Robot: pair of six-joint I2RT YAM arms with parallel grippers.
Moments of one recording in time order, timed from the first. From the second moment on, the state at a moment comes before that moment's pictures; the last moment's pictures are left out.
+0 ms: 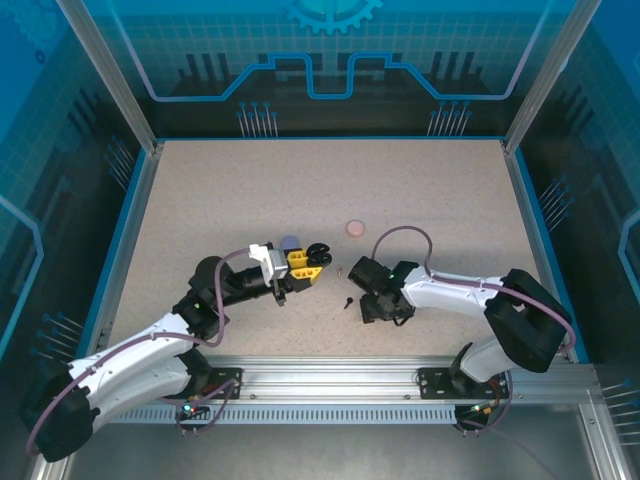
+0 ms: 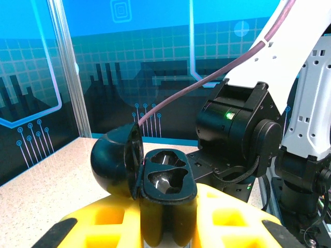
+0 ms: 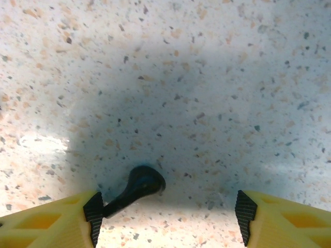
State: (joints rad) left arm -0.69 0.86 0.40 0.58 0.52 0.01; right arm 0.85 1.48 0.75 -0.75 0.15 0.74
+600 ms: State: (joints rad) left arm -0.69 0.86 0.40 0.57 0.52 0.01; right arm 0.82 1.36 0.74 -0.74 0.07 0.69
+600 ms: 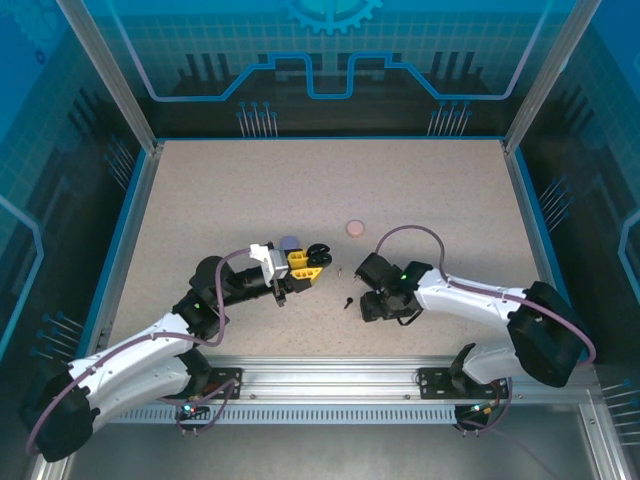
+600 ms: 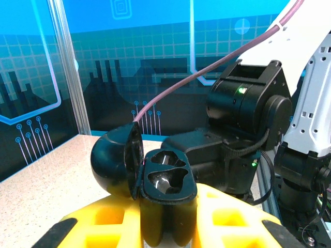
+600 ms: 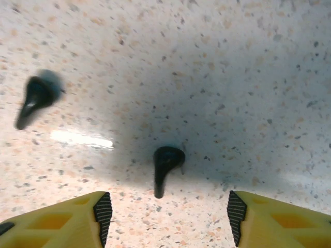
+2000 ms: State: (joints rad) left arm -0.69 0.82 0.40 0.54 0.51 -0.01; right arm 0.72 1.56 0.82 -0.73 -0.03 0.59
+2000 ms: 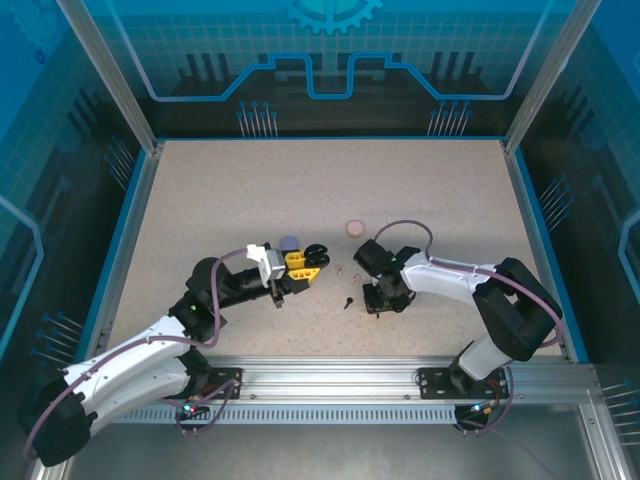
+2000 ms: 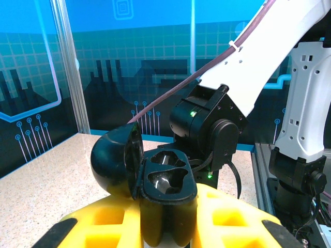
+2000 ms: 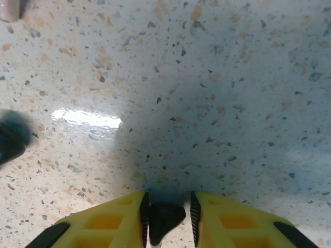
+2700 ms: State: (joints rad) left arm -0.69 0.83 0.40 0.55 0.50 -0.02; right arm 0.73 1.40 0.82 -0.73 -0.02 0.59
